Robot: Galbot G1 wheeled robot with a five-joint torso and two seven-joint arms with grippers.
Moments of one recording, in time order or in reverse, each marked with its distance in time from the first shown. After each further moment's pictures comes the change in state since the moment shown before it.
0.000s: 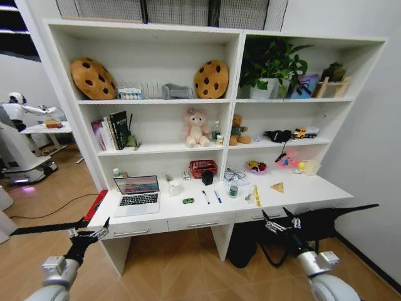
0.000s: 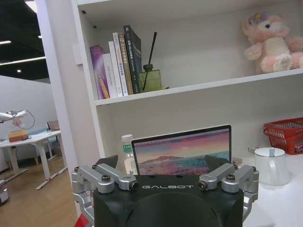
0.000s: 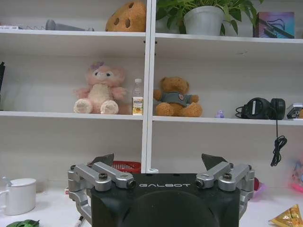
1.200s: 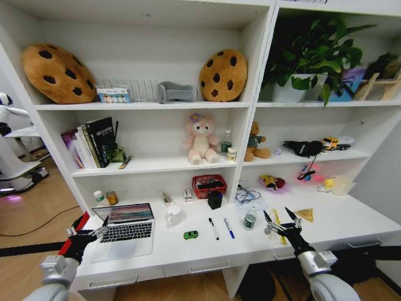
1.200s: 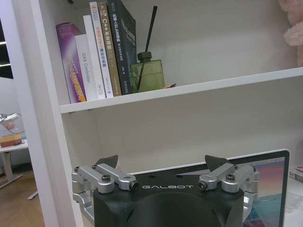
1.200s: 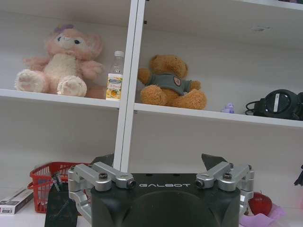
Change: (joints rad) left arm 0.000 0.001 -0.005 -0.008 0.001 -0.001 -0.011; right arm 0.022 0.005 -0.008 -0.034 -0.080 -0.006 0.068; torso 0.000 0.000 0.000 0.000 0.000
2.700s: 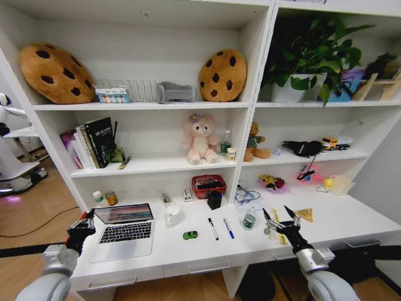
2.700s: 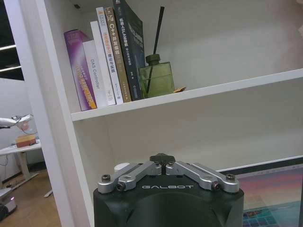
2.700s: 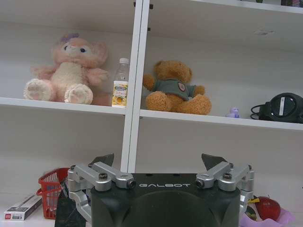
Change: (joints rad) left arm -0.057 0.030 0.004 -0.019 0.018 0.101 -0.059; right arm 0.017 -0.002 -0.009 0.010 0.016 -0.006 -0.014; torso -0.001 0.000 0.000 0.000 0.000
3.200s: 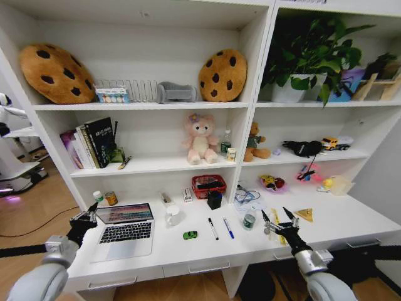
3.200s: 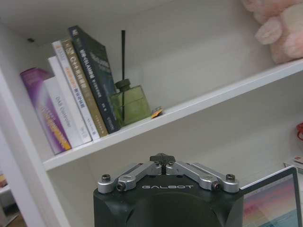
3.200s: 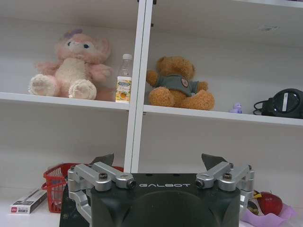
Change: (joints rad) left arm -0.024 0.229 0.019 -0.002 -0.012 0.017 0.034; right arm -0.014 0.010 -0.009 0.004 -0.016 0.000 0.000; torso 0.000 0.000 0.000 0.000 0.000
